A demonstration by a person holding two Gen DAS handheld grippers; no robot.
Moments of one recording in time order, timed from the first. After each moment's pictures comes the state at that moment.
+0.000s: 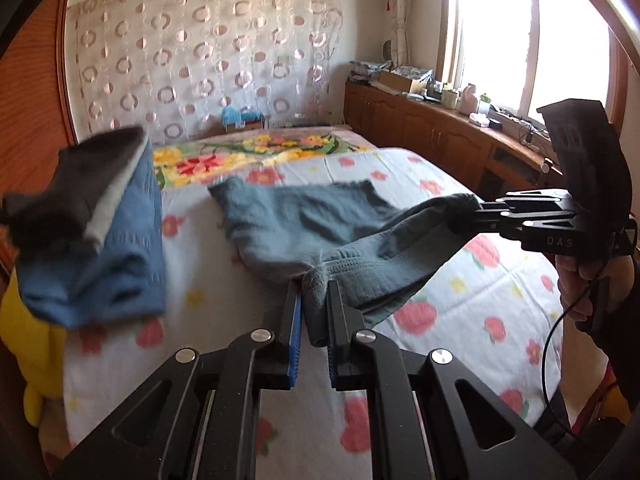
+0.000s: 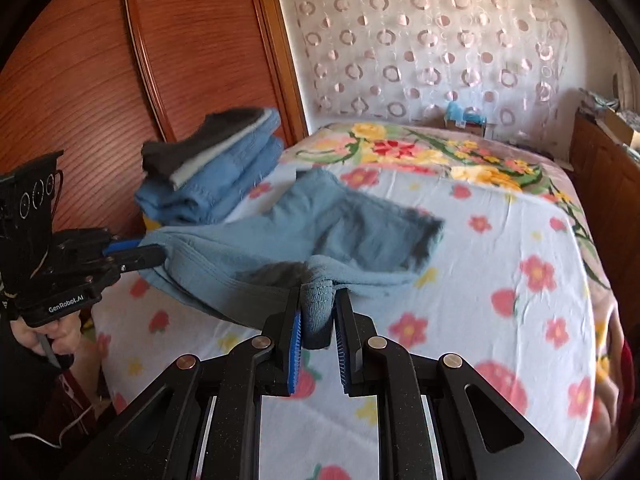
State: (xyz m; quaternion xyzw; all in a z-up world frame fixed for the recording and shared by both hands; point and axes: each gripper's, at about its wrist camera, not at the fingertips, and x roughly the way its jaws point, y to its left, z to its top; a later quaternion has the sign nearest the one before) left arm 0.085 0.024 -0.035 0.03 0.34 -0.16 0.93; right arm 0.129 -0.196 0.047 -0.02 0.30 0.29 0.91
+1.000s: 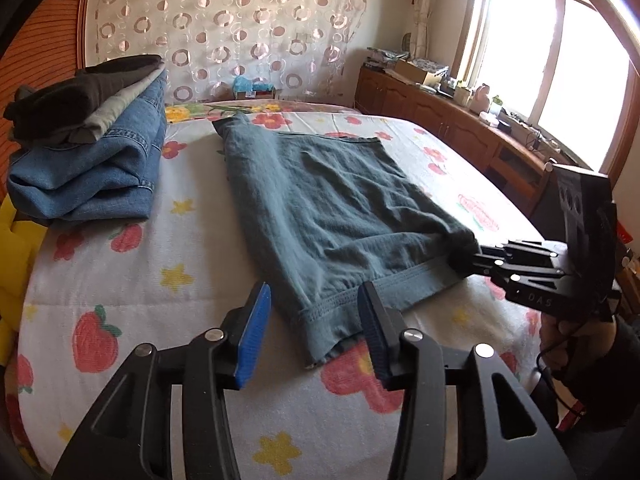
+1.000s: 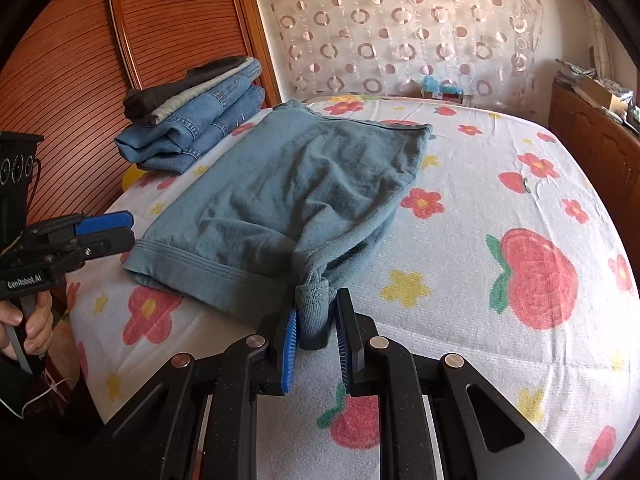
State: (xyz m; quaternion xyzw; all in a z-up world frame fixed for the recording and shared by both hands) left arm 0.069 0.029 -0.075 -0.03 0.38 -0.15 0.91; right arm 0.116 -0.189 -0.002 -0.01 0.32 0.25 0.91
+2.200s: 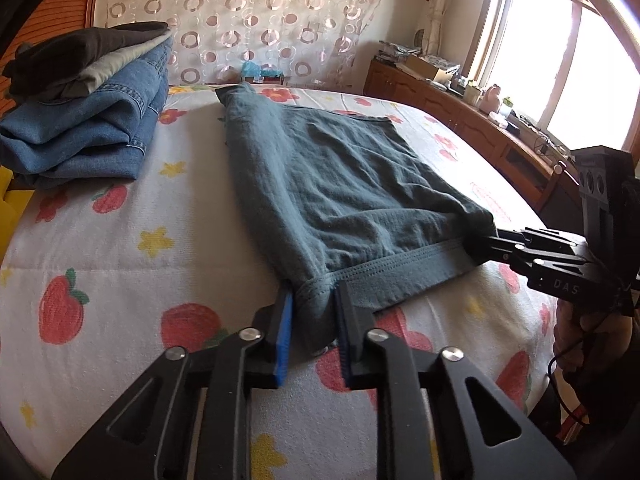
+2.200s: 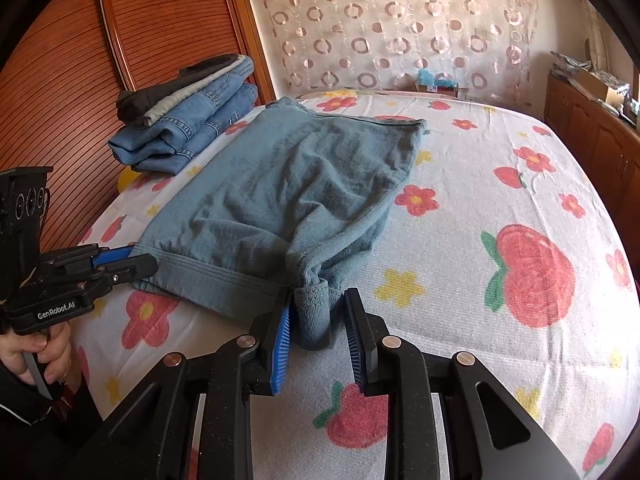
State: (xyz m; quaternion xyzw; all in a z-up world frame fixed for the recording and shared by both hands) left arm 0.069 0.031 -0.101 -0.05 0.39 -0.14 0.91; right arm 0.114 -0.196 -0.011 0.00 0.33 0.24 0.91
